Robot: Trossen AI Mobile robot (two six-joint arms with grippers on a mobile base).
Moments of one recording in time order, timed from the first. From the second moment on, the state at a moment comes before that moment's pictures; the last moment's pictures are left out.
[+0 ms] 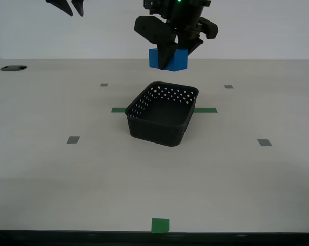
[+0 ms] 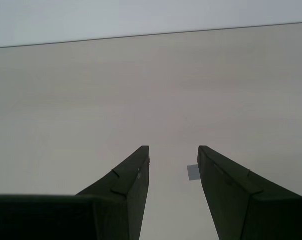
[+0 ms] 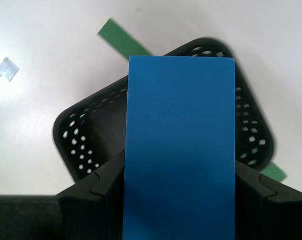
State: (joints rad) arm 0 0.71 1.99 1.62 -0.88 -0.11 0.02; arm 1 -0.16 2.02 1.83 -0.69 -0.05 -0.05
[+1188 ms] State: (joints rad) arm 0 0.73 1.99 1.43 -0.69 -0.11 0.02; arm 1 -0.16 2.02 1.83 -0.68 -0.05 -0.05
